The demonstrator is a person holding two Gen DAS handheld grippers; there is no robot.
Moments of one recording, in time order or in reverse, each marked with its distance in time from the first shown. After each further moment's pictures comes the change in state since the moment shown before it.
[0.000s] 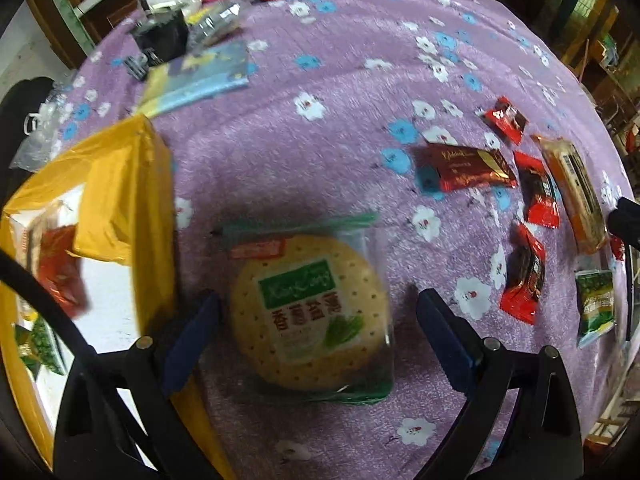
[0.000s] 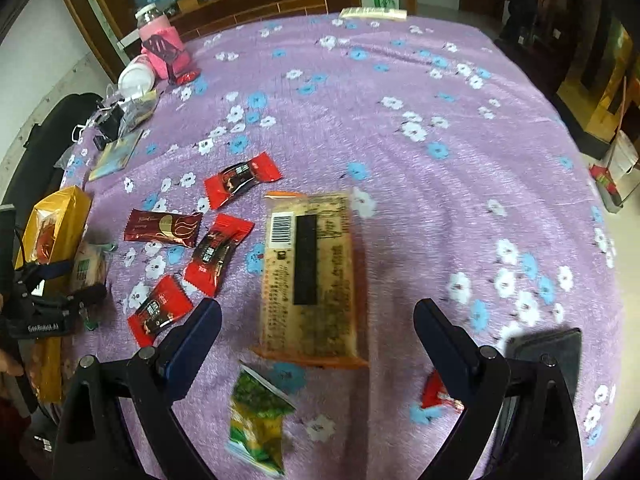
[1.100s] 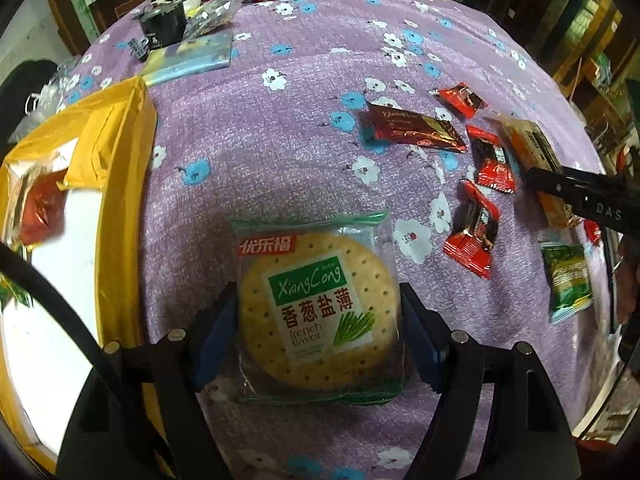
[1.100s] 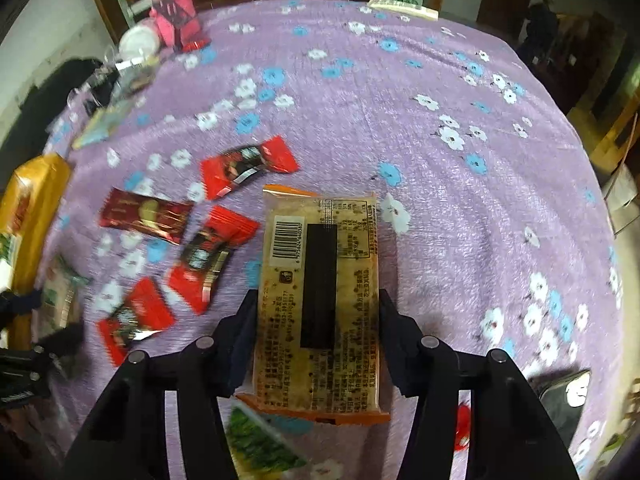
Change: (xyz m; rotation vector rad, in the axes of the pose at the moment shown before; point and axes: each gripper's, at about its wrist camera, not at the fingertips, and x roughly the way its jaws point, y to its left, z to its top) left arm -0.021 -0.022 -0.045 -0.067 -0.052 -0.061; right arm 0.027 0.021 0.006 -0.106 0.015 -0.048
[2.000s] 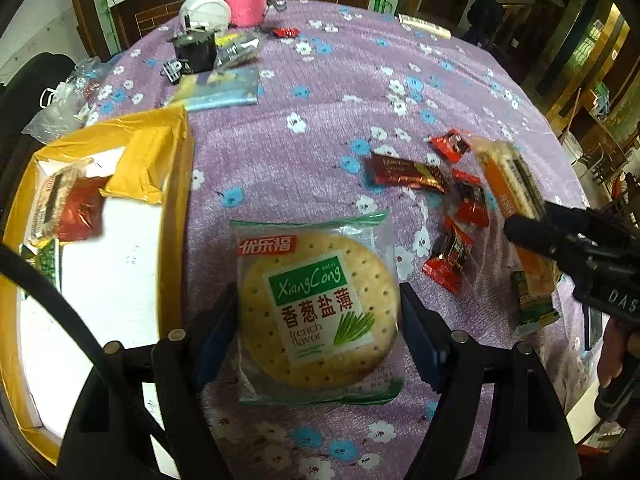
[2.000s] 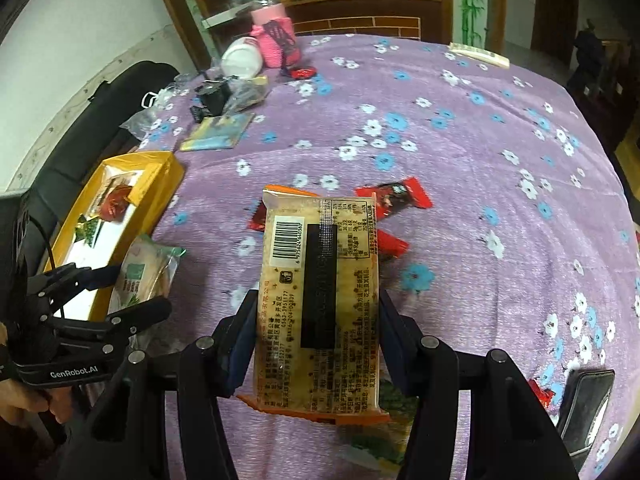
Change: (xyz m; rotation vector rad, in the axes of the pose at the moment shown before) left arm -0.043 0.009 0.000 -0.052 -0.096 -0.010; right arm -0.048 0.069 -0.006 -0.114 -0.080 0.198
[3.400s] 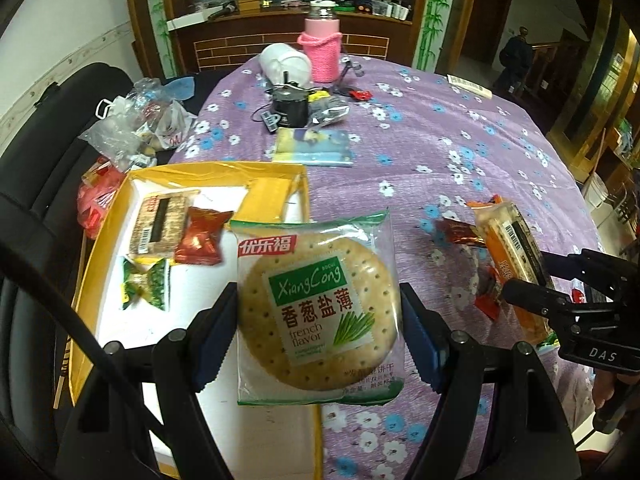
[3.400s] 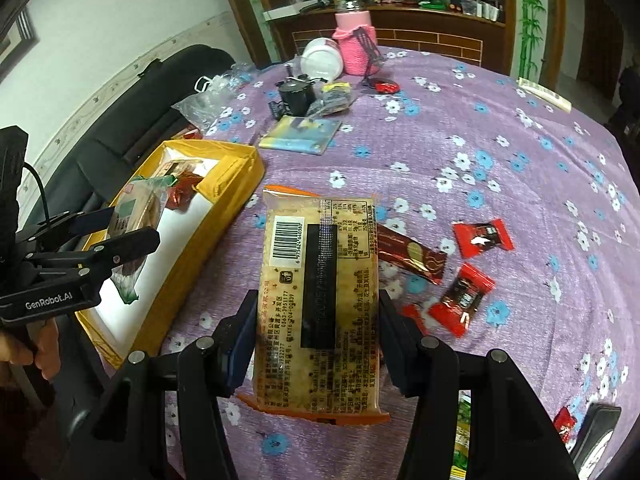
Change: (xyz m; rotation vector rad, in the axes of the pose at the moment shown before) left arm -0.066 0.065 0.003 -0.079 -0.149 0.126; right arm -0.002 0.068 0.013 -0.140 -0.004 0.110
